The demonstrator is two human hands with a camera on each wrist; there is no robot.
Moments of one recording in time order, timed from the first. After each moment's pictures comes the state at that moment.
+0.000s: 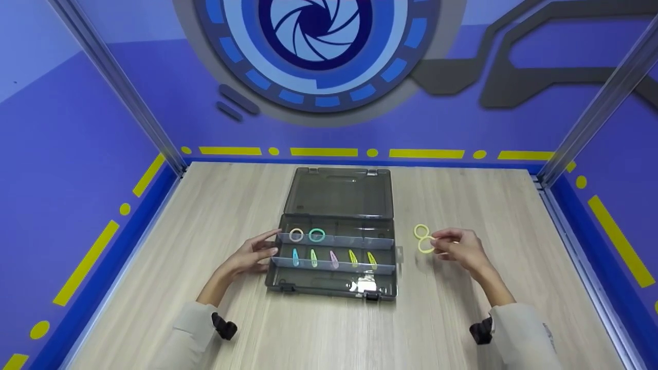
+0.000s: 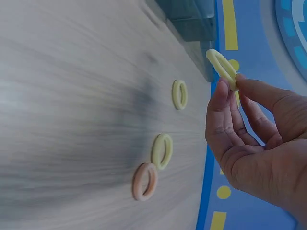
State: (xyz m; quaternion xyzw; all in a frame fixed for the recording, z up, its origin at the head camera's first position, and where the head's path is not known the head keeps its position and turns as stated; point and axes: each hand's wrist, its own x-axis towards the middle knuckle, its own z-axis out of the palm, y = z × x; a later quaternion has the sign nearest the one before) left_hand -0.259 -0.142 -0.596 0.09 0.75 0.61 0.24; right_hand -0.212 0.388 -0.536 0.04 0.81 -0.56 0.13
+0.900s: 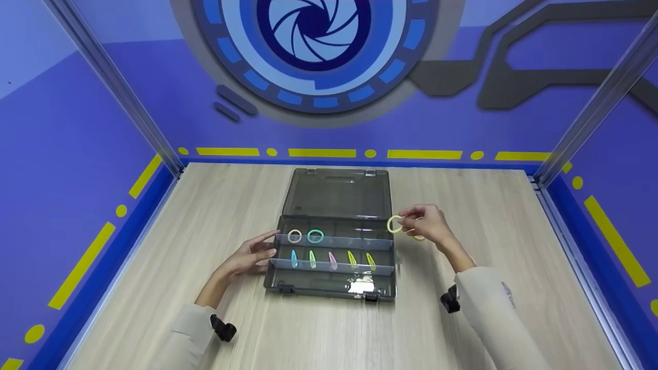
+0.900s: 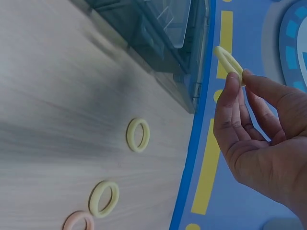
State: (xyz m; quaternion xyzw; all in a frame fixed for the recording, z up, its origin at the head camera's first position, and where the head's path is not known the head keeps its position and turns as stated) left_hand -0.260 -0.142 -0.597 0.07 0.74 0.62 0.24; right_hand -0.264 0.334 -0.514 -0.02 0.83 -0.55 0.12
